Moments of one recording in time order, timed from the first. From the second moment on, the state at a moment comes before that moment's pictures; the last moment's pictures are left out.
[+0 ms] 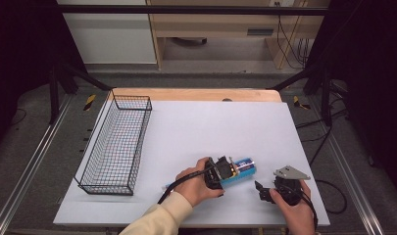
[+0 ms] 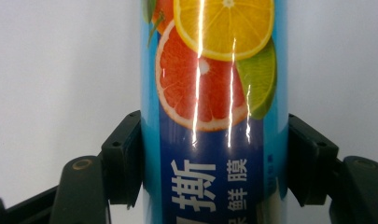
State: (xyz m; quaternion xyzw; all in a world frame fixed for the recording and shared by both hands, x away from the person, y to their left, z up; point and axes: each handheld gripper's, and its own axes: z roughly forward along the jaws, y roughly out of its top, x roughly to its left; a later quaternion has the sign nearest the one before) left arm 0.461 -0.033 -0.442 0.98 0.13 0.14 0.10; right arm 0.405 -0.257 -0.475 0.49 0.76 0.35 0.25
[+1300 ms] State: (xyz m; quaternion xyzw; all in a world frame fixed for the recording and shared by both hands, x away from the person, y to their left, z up) left arm 0.474 -0.037 -0.447 0.98 0.13 0.10 0.09; right arm 0.405 -0.255 -0.475 0.49 0.76 0.35 0.24
